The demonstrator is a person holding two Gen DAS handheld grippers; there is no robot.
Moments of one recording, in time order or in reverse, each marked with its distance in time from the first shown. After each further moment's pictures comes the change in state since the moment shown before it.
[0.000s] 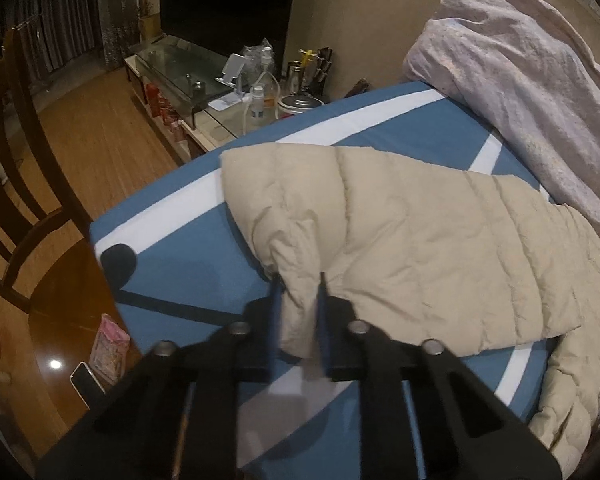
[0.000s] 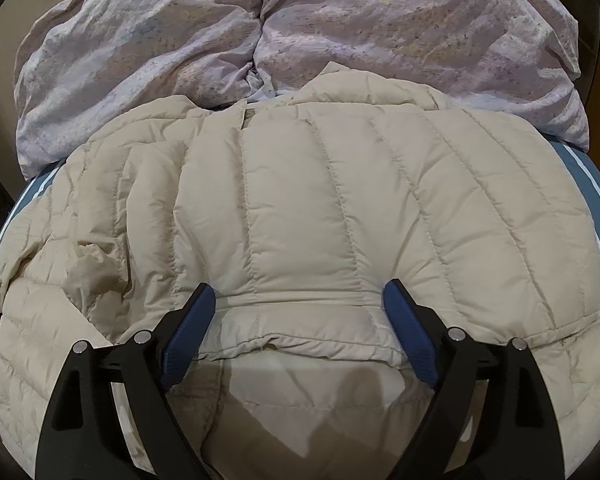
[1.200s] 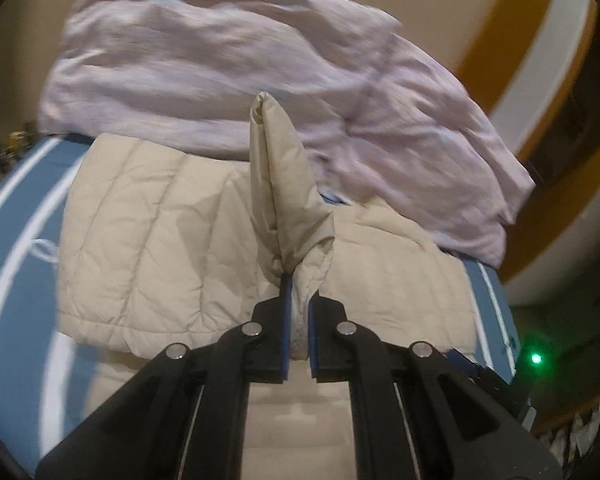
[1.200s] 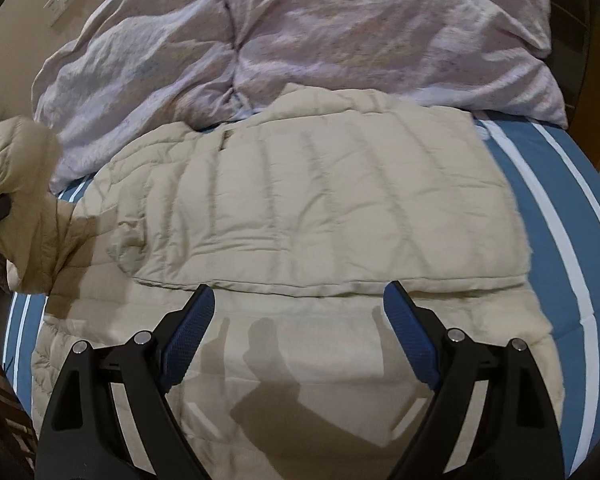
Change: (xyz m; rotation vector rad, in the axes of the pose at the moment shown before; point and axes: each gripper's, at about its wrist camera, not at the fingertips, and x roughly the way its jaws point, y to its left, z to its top) left arm -0.133 -0.351 -0.083 0.524 0.031 -0.680; right arm -0.069 -0.065 -0.012 0.068 0.020 0.078
